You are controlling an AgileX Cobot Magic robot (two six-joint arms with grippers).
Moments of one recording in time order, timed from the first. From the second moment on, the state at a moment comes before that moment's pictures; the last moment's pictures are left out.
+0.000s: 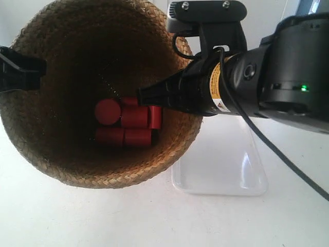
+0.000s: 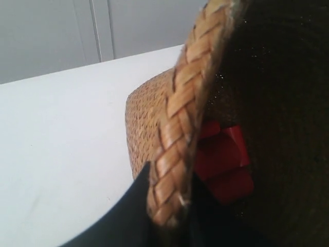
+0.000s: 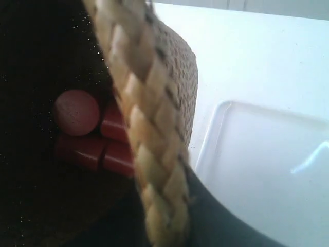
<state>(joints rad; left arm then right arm) -0.22 0.97 -0.78 -0.50 0.32 0.45 0.77 1.34 -1.01 -0.84 0.56 1.17</state>
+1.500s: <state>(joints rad) -0.22 0.96 -0.76 -0.48 0.29 0.49 0.81 1.30 -1.00 -1.11 0.61 1.27</state>
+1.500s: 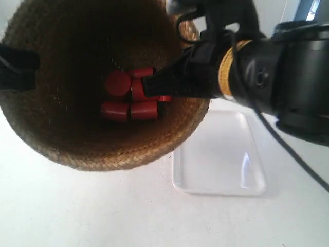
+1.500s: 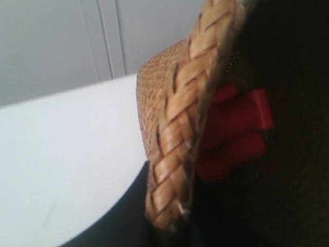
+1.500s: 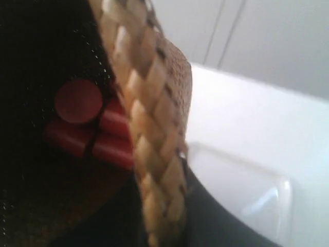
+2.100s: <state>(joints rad) -0.33 0.79 -0.73 -0.48 0.36 0.48 0.91 1.06 -0.83 -1.34 0.53 1.47</state>
